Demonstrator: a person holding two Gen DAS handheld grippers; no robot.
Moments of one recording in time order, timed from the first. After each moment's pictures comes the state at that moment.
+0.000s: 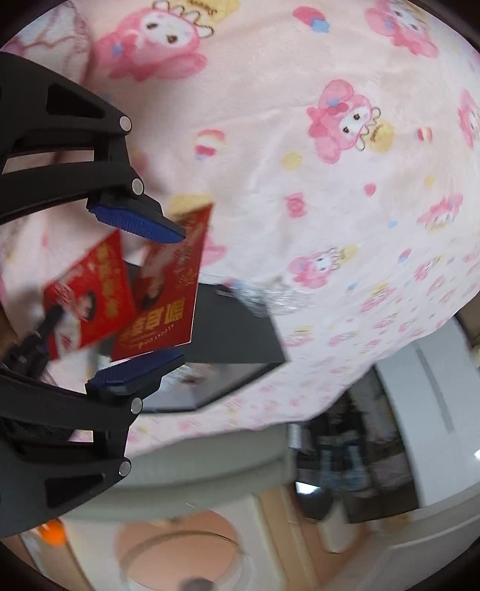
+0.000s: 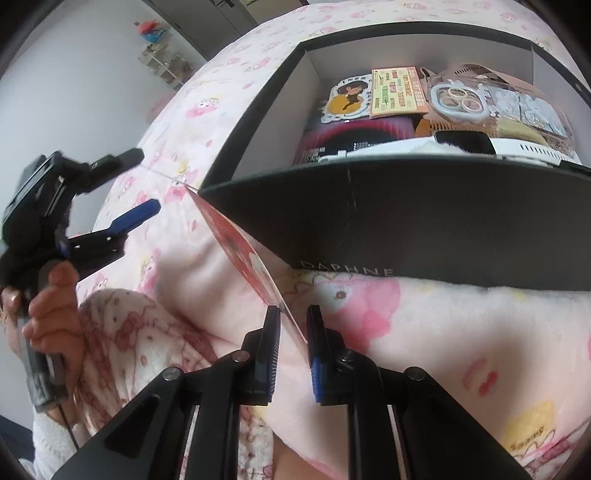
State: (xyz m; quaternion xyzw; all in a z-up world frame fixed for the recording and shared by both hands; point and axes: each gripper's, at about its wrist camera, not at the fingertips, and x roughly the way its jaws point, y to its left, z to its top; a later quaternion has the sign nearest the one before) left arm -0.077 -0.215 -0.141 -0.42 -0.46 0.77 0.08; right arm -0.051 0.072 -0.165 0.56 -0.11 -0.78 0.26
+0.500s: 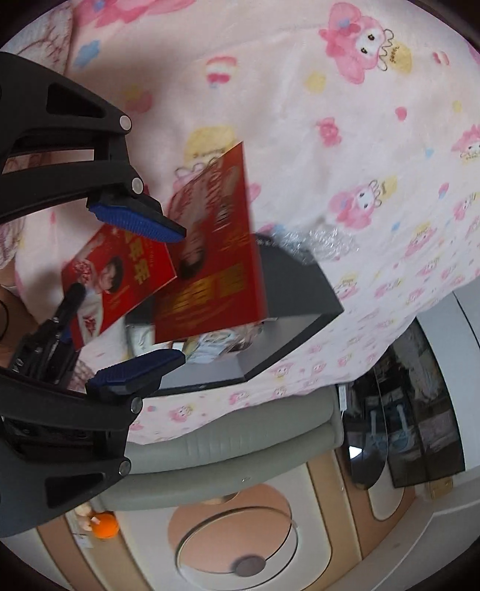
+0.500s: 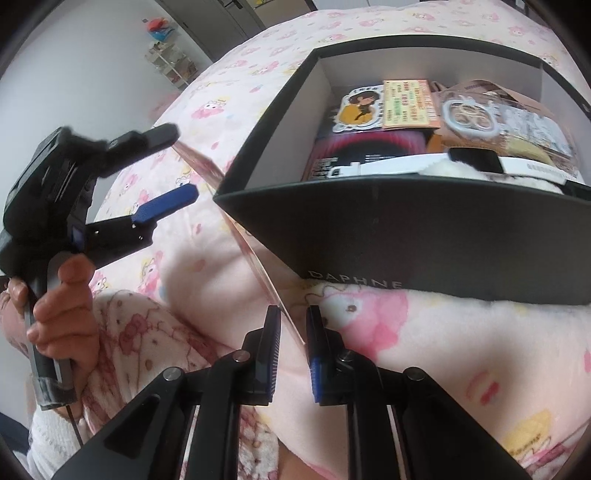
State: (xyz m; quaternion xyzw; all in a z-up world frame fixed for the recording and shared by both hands) left arm -0.090 -0.174 -0.147 -0.45 -0.42 0.76 0.21; right arm -0.048 0.064 -0.158 0.54 -0.09 -0.79 0.26
